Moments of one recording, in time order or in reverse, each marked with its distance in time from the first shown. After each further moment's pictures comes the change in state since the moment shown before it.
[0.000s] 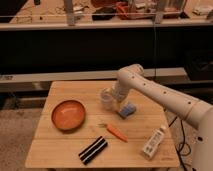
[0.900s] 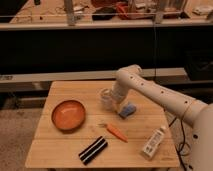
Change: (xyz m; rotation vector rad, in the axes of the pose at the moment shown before) arm -0.002 0.003 0.009 -0.030 -0.021 -0.017
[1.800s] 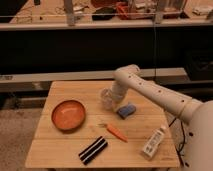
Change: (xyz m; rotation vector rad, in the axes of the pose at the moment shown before) arm 0.001 -0.001 0.006 -0.019 -0.011 -0.034
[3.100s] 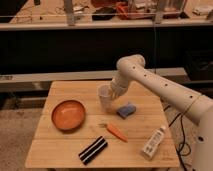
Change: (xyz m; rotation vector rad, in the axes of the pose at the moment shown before) arm -0.004 -0.013 -0.067 0.028 0.020 -0.035
